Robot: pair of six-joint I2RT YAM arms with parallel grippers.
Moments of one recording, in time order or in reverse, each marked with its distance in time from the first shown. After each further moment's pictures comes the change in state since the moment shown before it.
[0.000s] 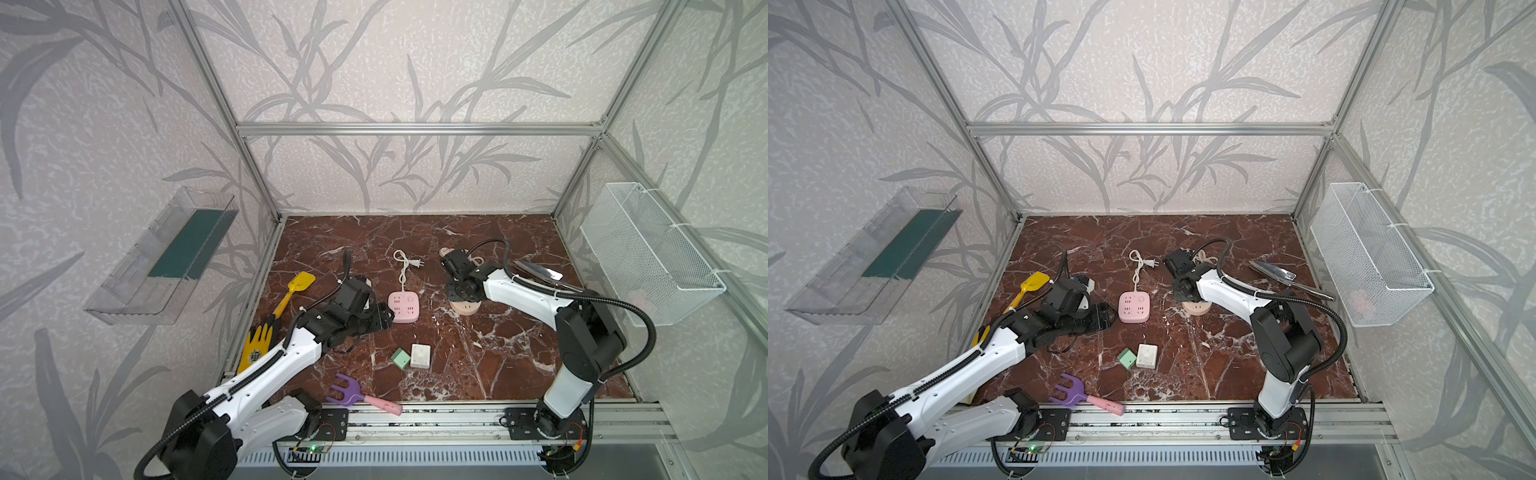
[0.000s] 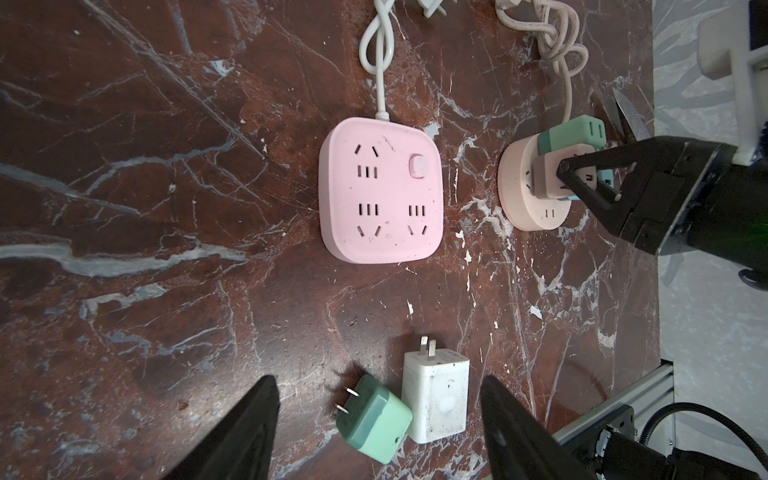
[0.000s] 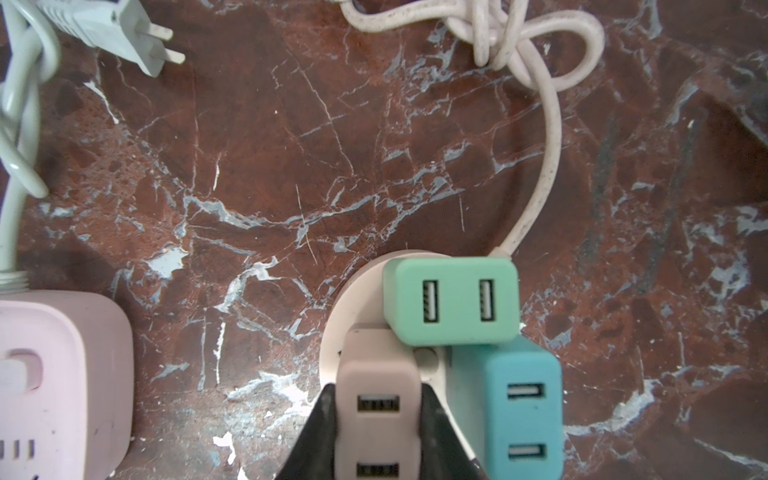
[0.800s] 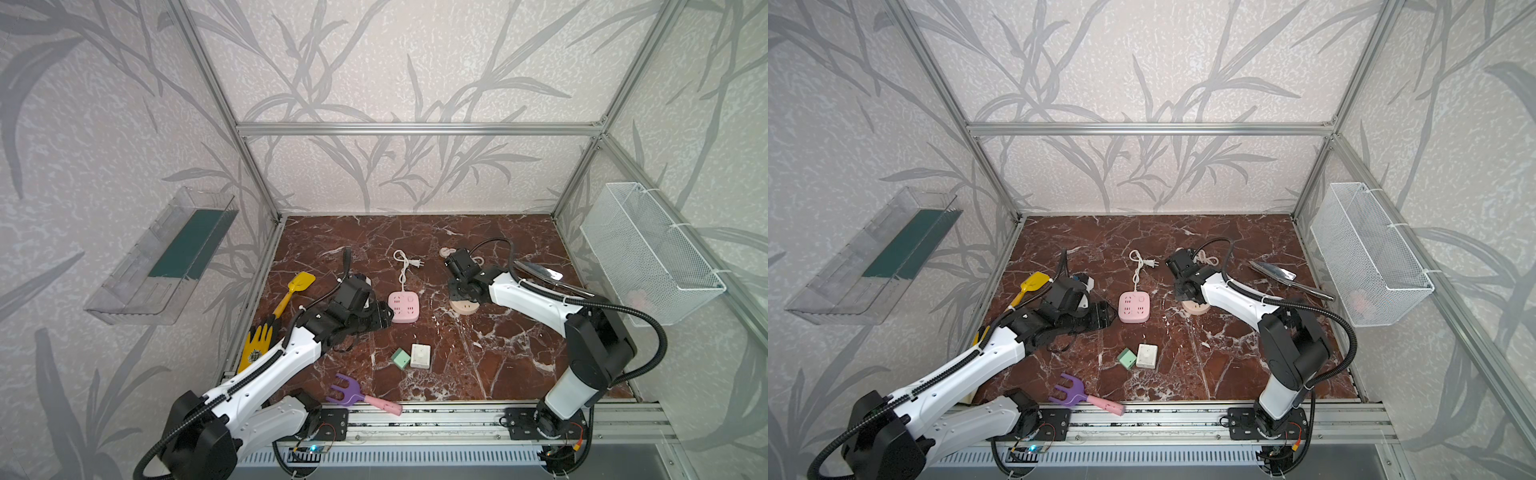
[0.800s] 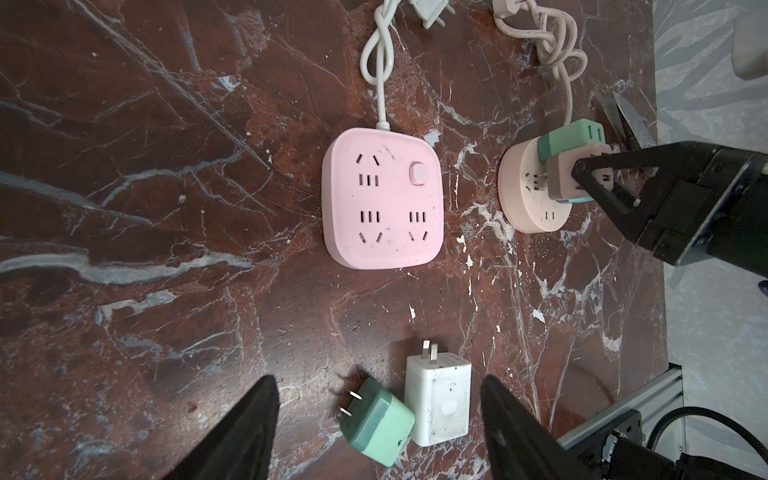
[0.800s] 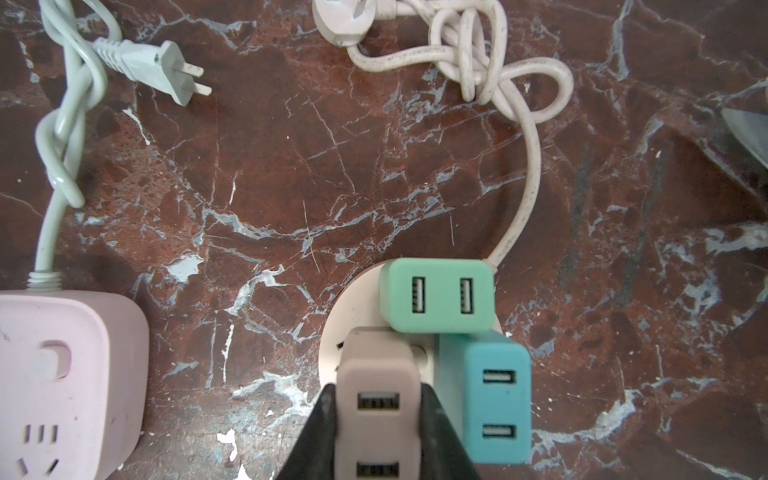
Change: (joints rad) left arm 0.000 0.000 0.015 -0.014 -0.021 0.014; right arm 0.012 -0.059 -0.051 0.066 0.038 -0.037
